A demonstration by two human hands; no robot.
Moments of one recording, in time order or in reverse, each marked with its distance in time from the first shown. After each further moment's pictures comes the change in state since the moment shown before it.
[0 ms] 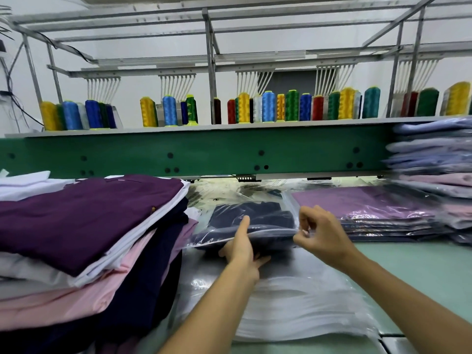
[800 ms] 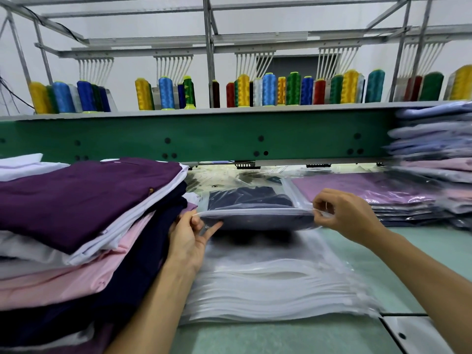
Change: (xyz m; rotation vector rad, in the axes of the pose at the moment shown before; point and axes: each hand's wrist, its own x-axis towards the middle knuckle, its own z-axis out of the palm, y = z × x) left_hand 0.026 0.056 -0.085 -0.176 -0.228 0.328; right_hand 0.004 0.048 -0.025 -0.343 -0.040 -0.083
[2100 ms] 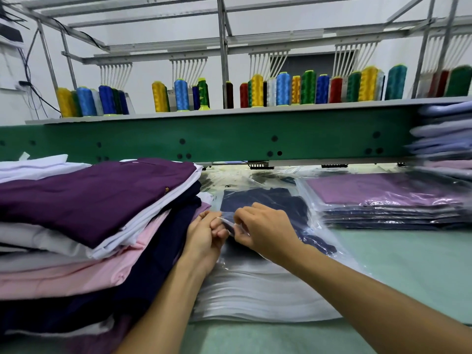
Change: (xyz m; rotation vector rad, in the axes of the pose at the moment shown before) left_hand -0.005 0.003 0.000 0.096 -0.092 -0.056; right_hand 0.028 -0.174 0.061 -0.031 0.069 -0.282
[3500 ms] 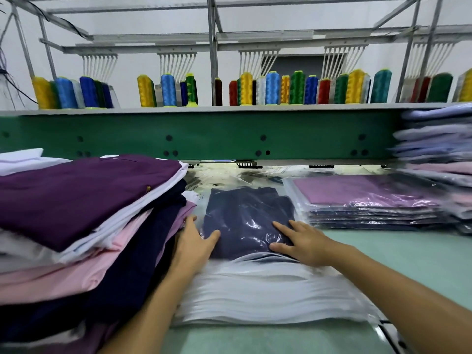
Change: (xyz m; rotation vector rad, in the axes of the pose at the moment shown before) left_hand 0.005 -0.020 -0.020 1.321 0.151 0.259; right_hand -0.061 0.118 0.005 0.063 -0.832 0.440
